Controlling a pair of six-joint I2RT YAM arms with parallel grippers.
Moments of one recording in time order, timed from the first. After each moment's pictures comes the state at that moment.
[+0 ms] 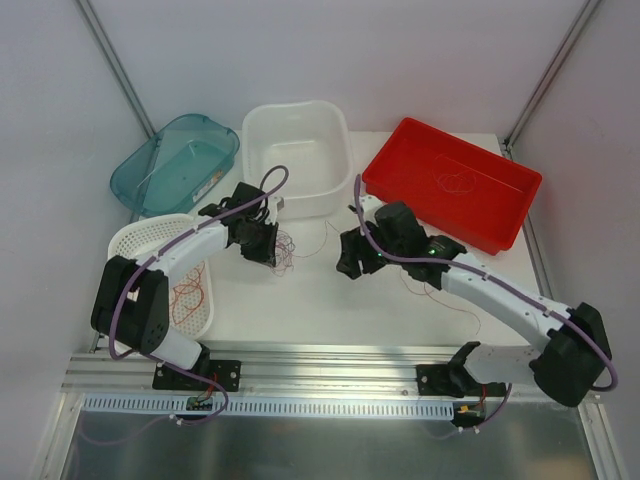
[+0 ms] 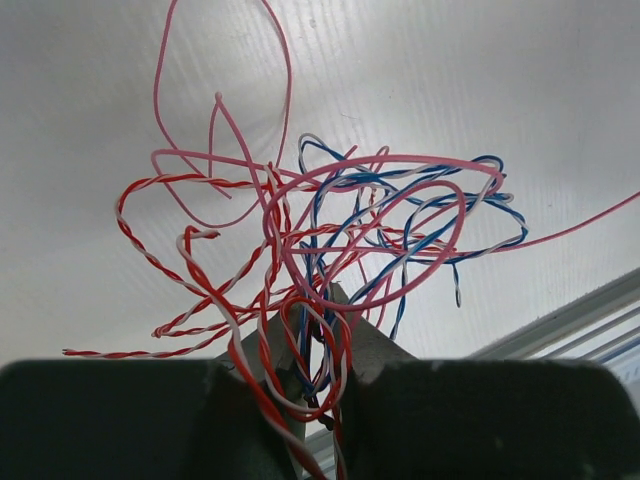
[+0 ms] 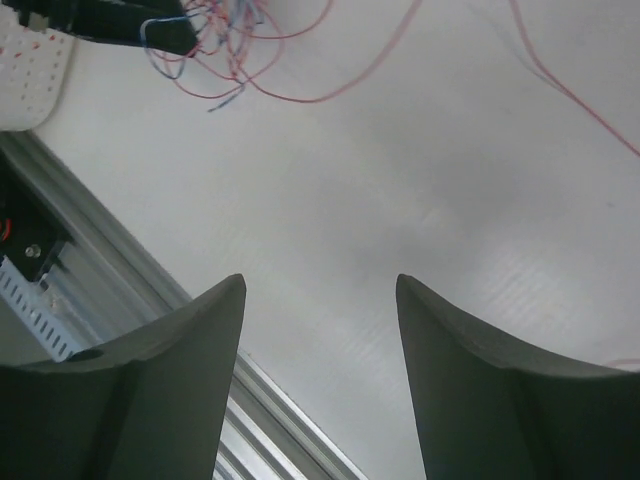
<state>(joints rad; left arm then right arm) -0.40 1.50 1.00 -0.65 0.24 -0.18 0.75 1.21 0.94 -0.43 -0.14 0.26</state>
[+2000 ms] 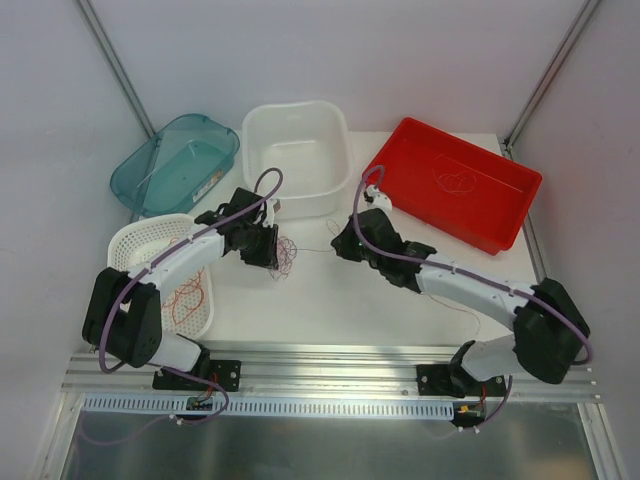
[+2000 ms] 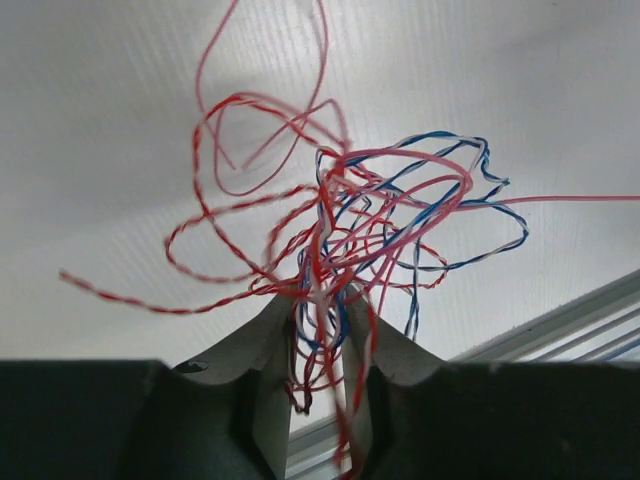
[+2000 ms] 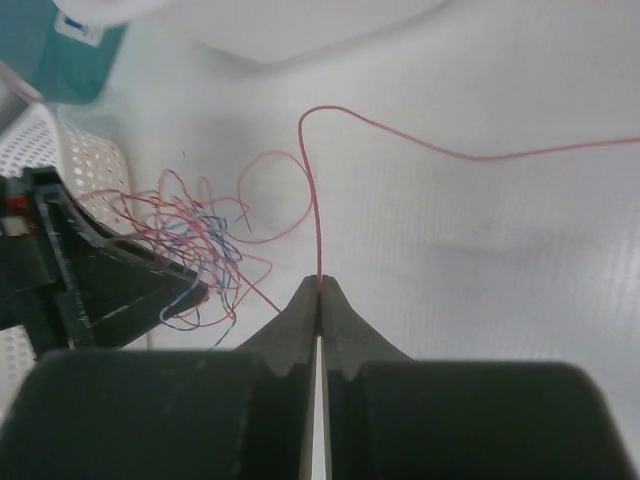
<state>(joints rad) -0.42 1.43 0.96 -0.62 0.24 -0.27 0.86 1.45 0.90 -0.04 0.23 0.88</state>
